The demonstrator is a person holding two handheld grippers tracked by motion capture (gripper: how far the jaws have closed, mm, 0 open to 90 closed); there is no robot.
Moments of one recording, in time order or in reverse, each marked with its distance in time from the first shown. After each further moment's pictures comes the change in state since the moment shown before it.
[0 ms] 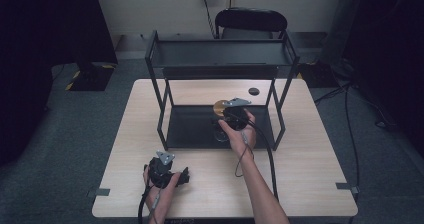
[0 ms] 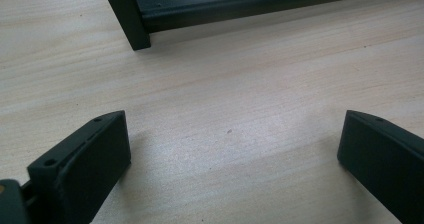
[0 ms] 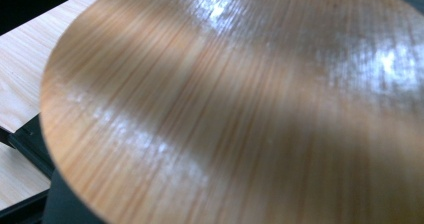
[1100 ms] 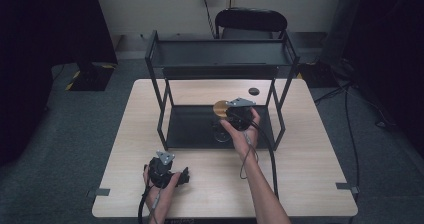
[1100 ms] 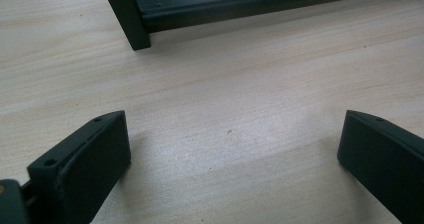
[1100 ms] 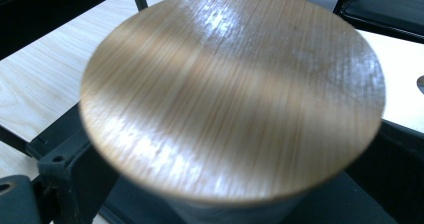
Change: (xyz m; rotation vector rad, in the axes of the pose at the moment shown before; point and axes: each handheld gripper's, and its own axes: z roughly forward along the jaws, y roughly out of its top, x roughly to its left) left arm 0.000 0.000 0.000 0.000 0.000 0.000; right arm 0.001 0.000 -0.014 -0.038 -0.002 0.035
